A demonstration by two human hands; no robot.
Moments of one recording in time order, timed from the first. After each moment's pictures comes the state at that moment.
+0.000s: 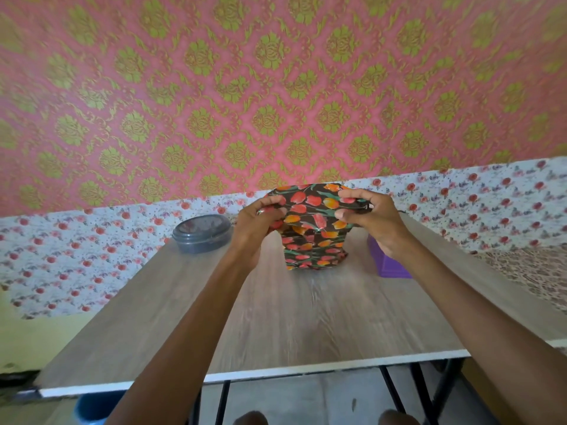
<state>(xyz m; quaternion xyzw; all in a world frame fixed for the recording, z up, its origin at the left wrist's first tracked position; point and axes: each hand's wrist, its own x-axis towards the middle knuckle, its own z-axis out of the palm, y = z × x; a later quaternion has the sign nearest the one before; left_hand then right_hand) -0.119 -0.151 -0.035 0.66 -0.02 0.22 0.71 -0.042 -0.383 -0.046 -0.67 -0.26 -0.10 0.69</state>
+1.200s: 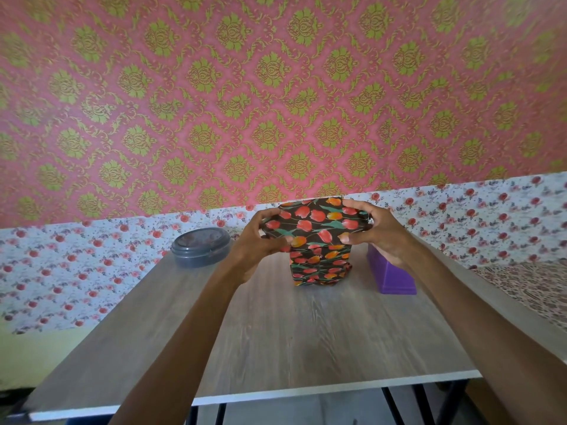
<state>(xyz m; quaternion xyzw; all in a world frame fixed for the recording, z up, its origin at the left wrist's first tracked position) -0.114 -0.136 -0.034 0.72 -0.08 0.13 0.68 -0.029 -0.397 -0.035 -0.66 -0.27 0.04 0.70</state>
